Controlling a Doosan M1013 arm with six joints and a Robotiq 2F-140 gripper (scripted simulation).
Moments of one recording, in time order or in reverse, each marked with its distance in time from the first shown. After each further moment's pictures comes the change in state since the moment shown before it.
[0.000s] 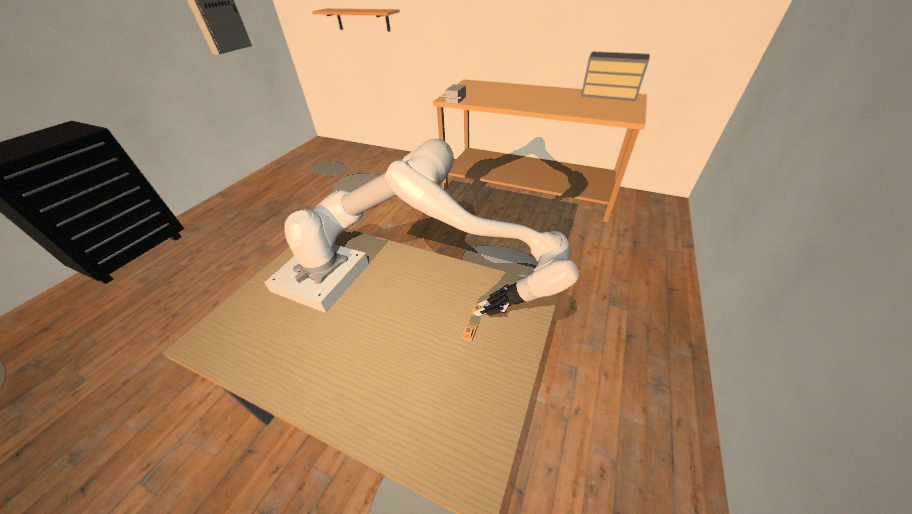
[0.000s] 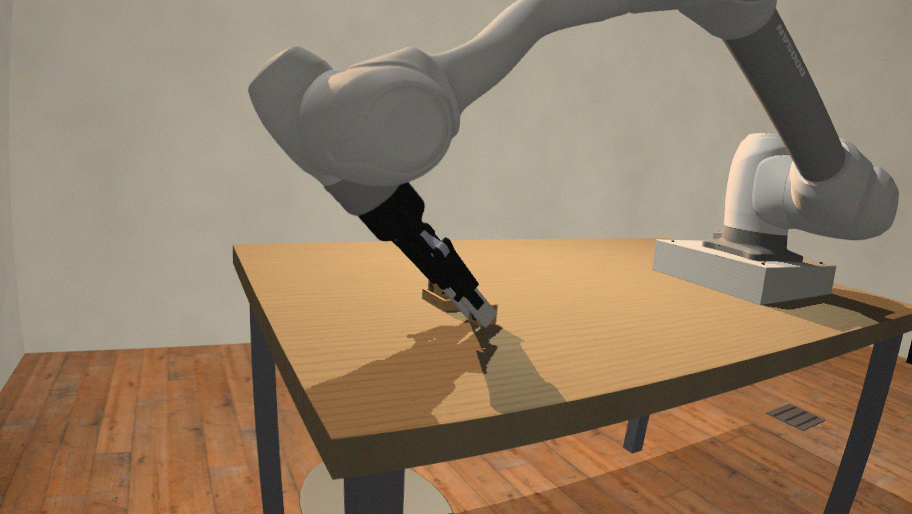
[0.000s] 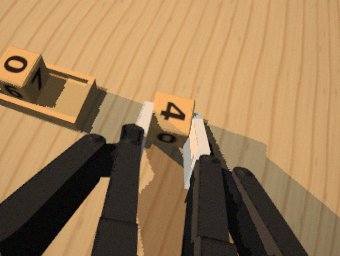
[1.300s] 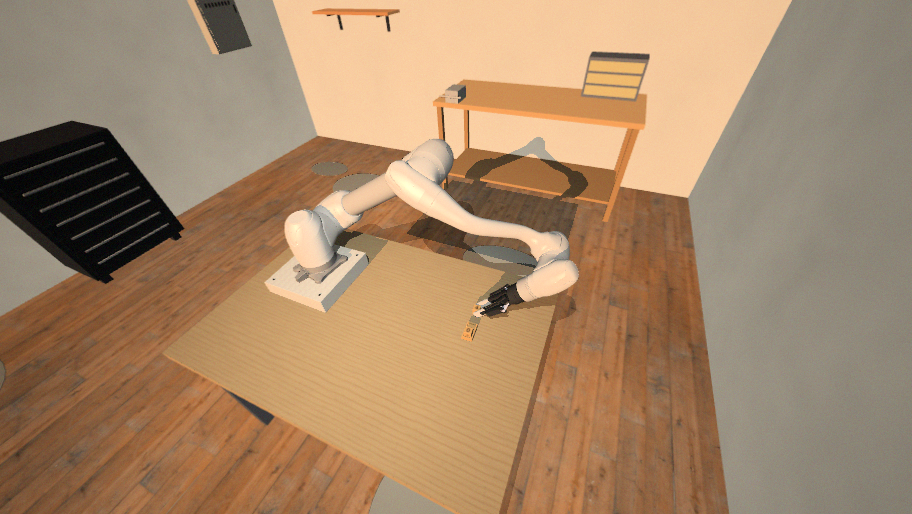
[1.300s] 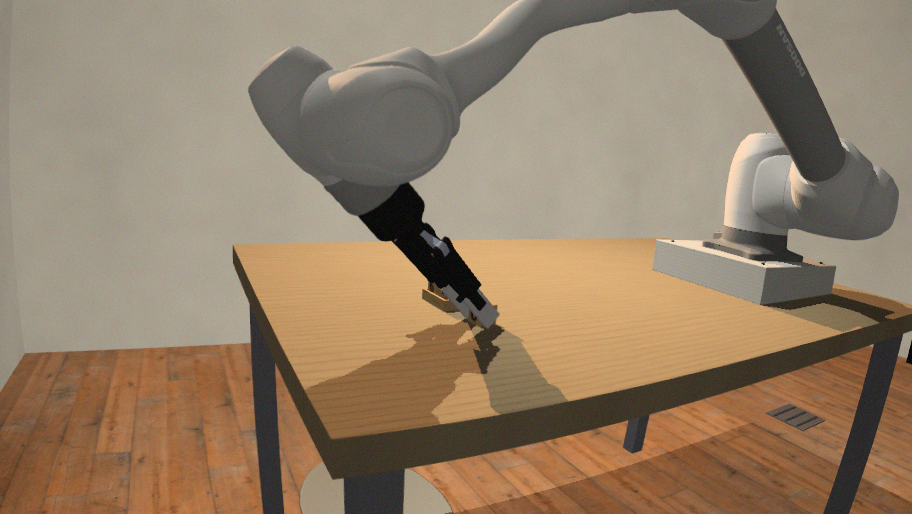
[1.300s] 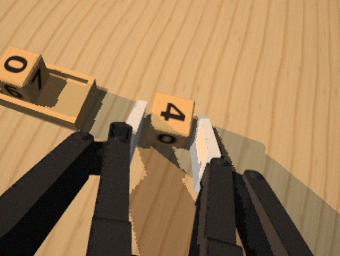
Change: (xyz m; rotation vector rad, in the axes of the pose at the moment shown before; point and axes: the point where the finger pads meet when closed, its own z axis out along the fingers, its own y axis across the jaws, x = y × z) arm 0.000 0.000 0.000 0.000 0.000 0.000
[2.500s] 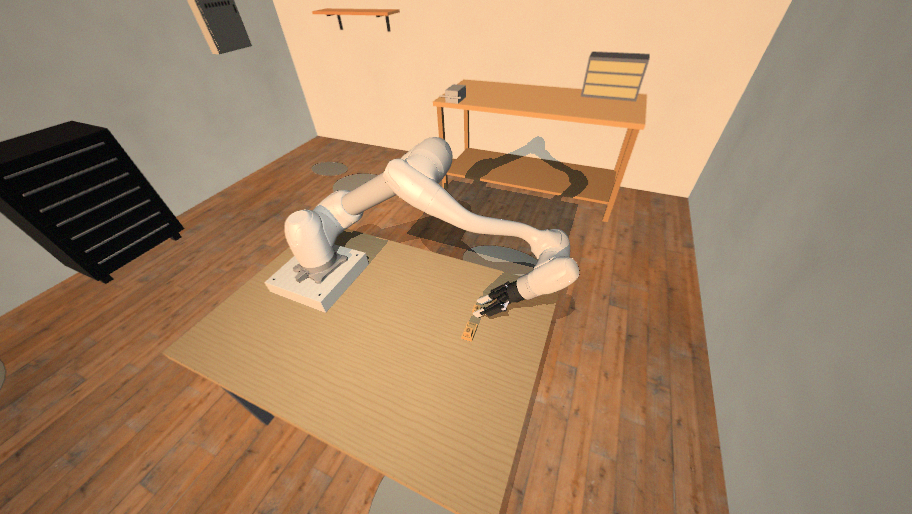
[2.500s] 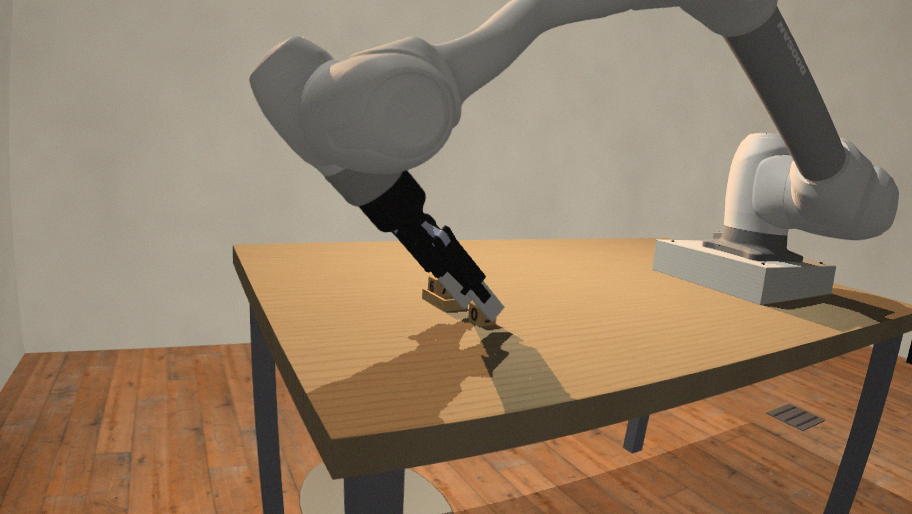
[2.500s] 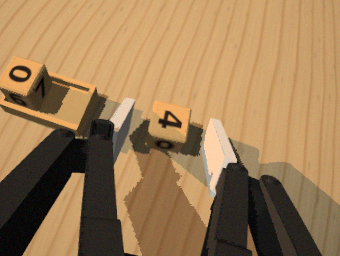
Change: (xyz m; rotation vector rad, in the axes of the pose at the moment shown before) arm 0.009 0.000 -0.008 0.000 0.001 0.001
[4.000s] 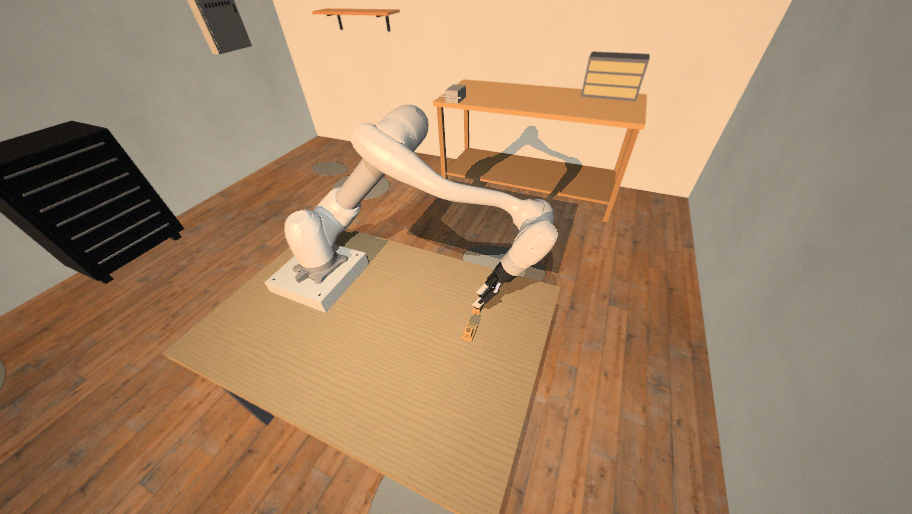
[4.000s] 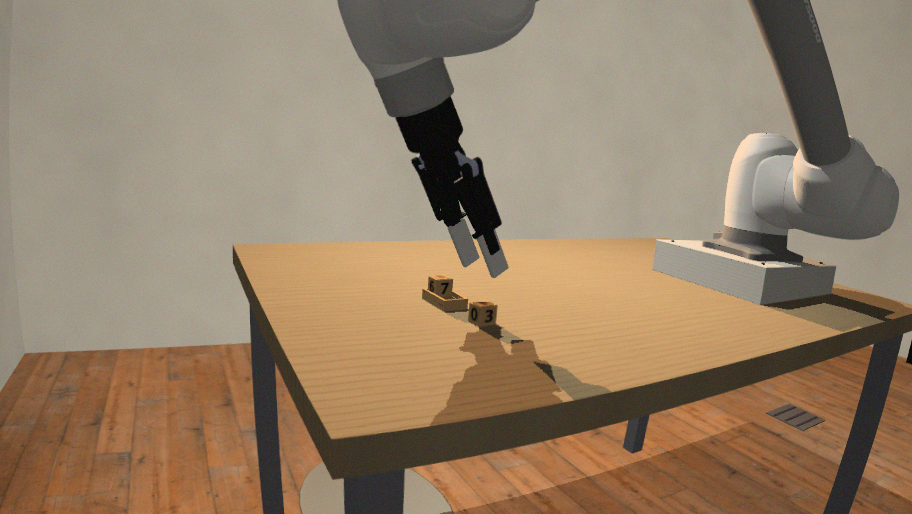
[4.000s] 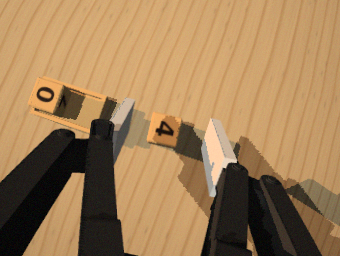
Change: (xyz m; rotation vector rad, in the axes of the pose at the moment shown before) arm 0.049 0.001 -0.042 0.010 -0.278 0.001
